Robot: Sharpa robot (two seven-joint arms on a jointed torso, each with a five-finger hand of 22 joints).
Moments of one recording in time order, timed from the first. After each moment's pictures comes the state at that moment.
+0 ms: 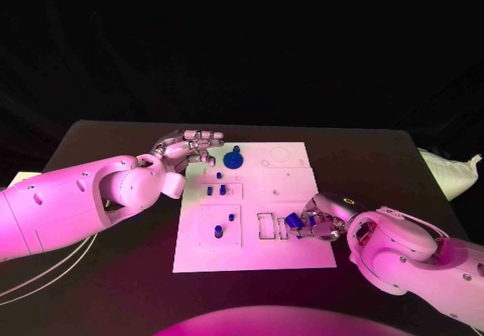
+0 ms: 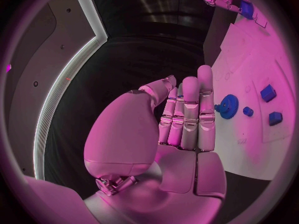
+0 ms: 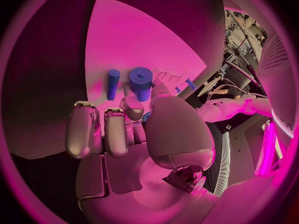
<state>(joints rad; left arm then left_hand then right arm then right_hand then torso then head) 1.14 -0.90 -0.02 1.52 0.05 -0.16 0.26 1.39 -0.16 0.51 -0.04 0.09 1.03 0.18 0.10 0.07 1.10 0.11 0.21 0.07 1.19 0.02 0.98 0.52 0.16 1.25 0.11 0.44 0.91 0.80 -1.00 0.15 1.91 -1.63 -0.21 -0.58 1.25 -0.02 -0.11 0.29 0.31 1.05 0.10 0.19 0.19 1.35 0.01 1.08 1.09 1.46 -0.06 1.42 1.27 0.09 1.42 0.04 1.37 1.15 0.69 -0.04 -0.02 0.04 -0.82</state>
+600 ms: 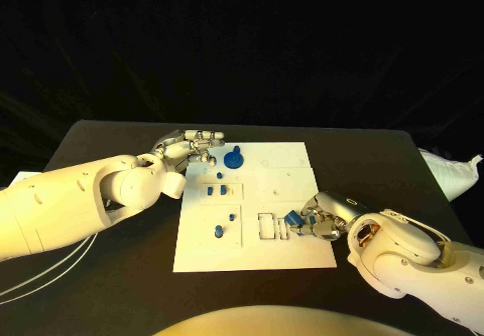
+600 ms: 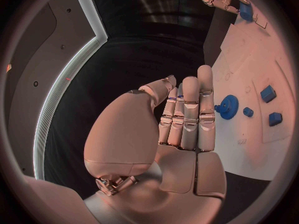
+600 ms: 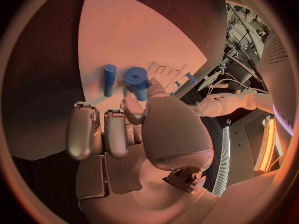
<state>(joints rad) 1.14 -0.90 -0.02 1.52 0.05 -0.16 0.26 1.39 -0.16 0.51 -0.04 0.09 1.03 0.18 0.10 0.07 1.10 0.11 0.21 0.07 1.19 0.02 0.98 0.52 0.16 1.25 0.11 0.44 0.91 0.79 -1.01 0.15 1.93 -1.60 -0.31 -0.58 1.32 0.01 -0.05 0.27 0.25 1.08 0.09 0.21 0.21 1.37 -0.01 1.12 1.16 1.46 -0.07 1.43 1.28 0.09 1.43 0.04 1.37 1.17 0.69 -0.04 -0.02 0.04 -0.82</state>
